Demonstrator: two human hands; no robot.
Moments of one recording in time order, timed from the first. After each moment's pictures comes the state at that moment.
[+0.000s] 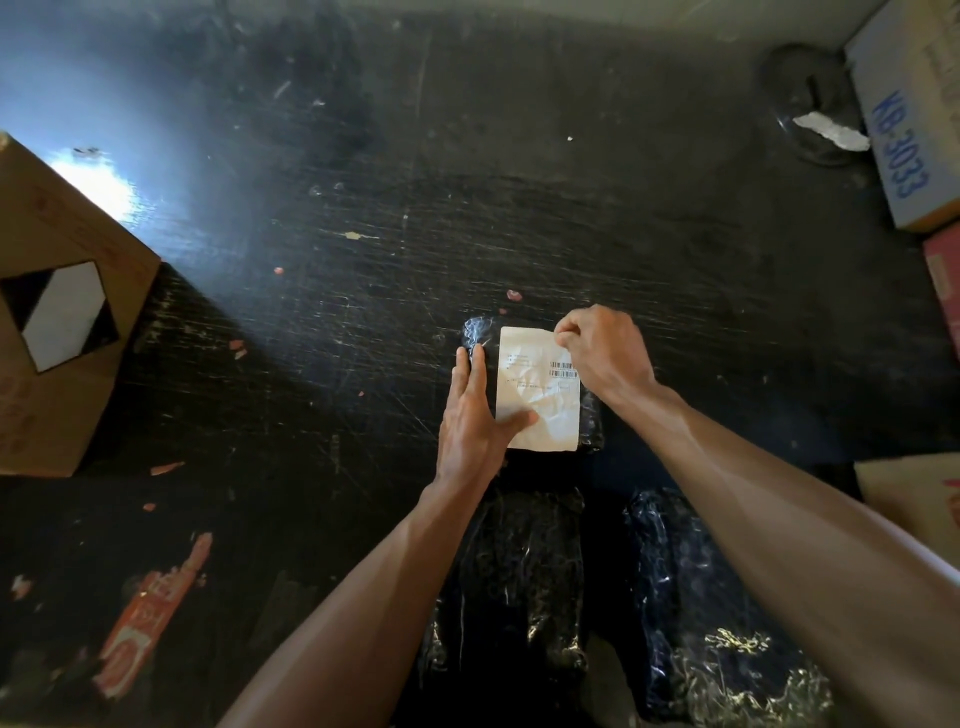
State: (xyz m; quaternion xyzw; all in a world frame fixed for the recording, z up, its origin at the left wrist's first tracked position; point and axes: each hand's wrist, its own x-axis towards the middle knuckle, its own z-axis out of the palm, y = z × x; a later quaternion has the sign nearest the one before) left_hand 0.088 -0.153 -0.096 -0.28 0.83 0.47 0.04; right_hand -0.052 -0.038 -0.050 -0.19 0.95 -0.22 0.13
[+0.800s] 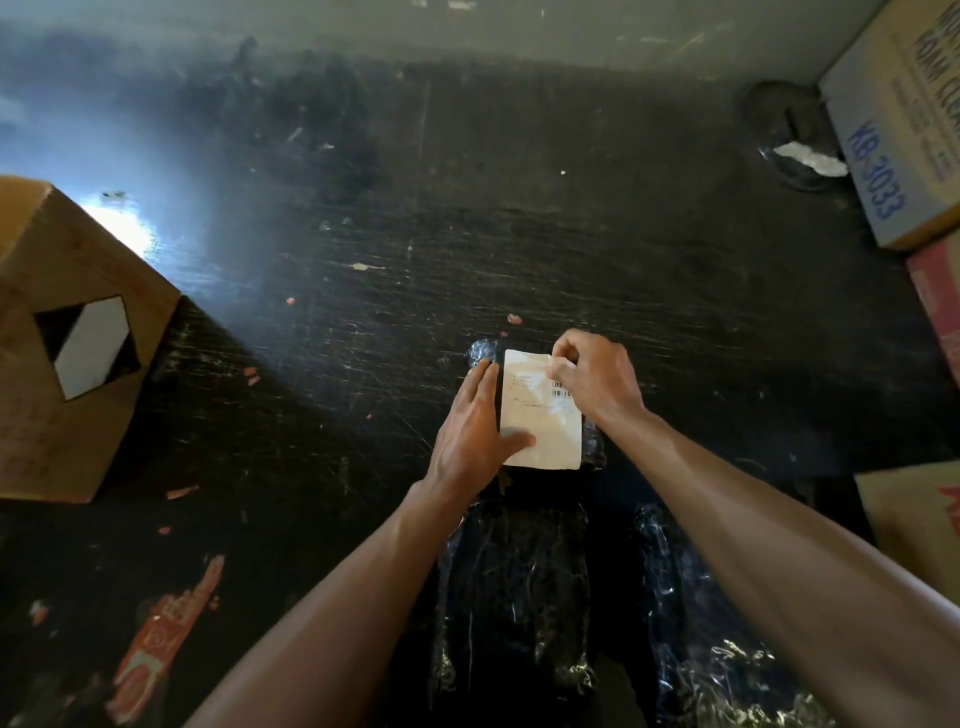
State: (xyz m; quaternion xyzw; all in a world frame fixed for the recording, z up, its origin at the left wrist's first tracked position) left_hand 0.081 -0.170 -0.080 -0.20 0.90 0.39 0.07; right_hand -0.040 -0.041 -0.050 -0.14 0.94 -0.28 0.16
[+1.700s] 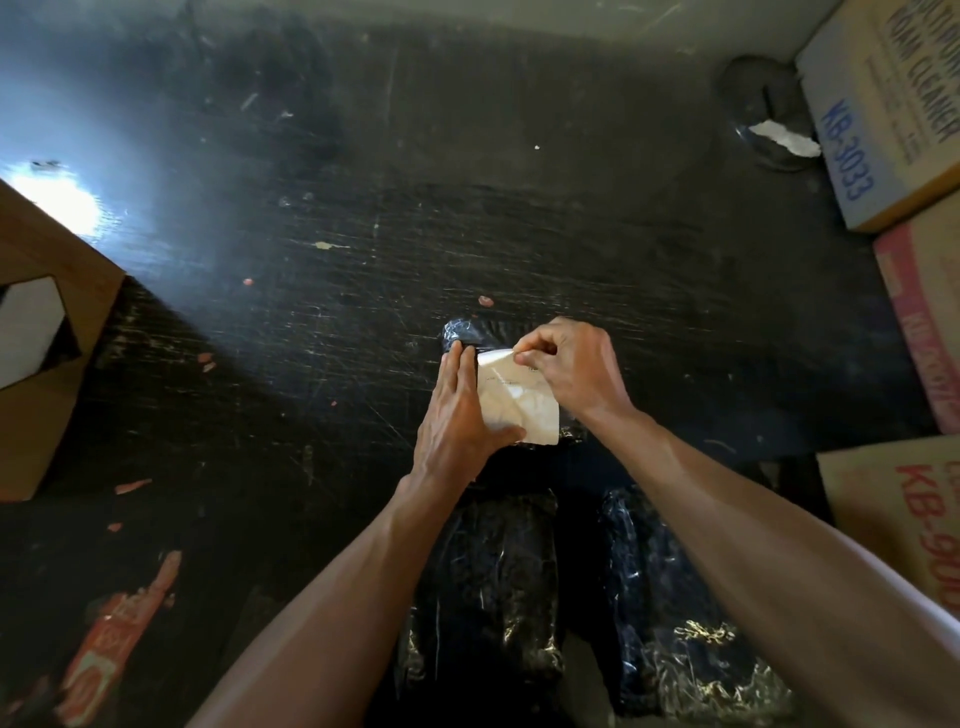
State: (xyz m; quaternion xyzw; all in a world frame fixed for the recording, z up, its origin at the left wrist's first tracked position) left_hand 0.079 -0.147 -0.094 -0.20 0.91 0.36 0.04; right_hand -0.034 -0.025 -0.045 -0.21 0.91 -0.34 0.12
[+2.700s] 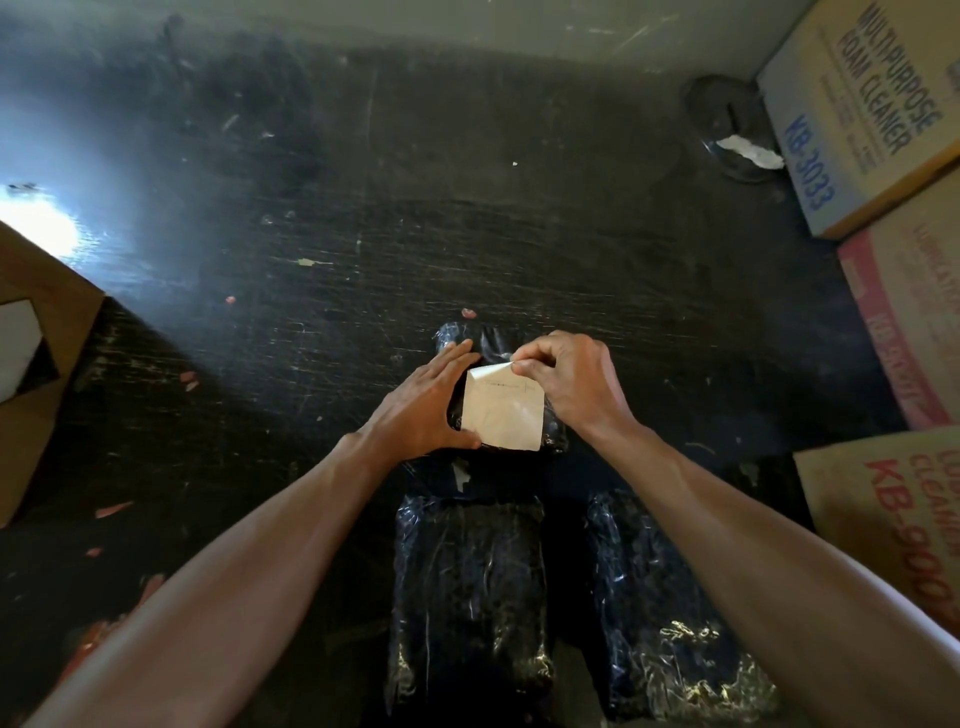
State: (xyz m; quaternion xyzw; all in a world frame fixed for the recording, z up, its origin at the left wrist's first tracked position) left_hand 0.052 -0.206 -0.091 0.02 0.95 0.29 0.12; right_hand -0.026 -0.009 -0.024 -0.20 0.91 -0.35 0.11
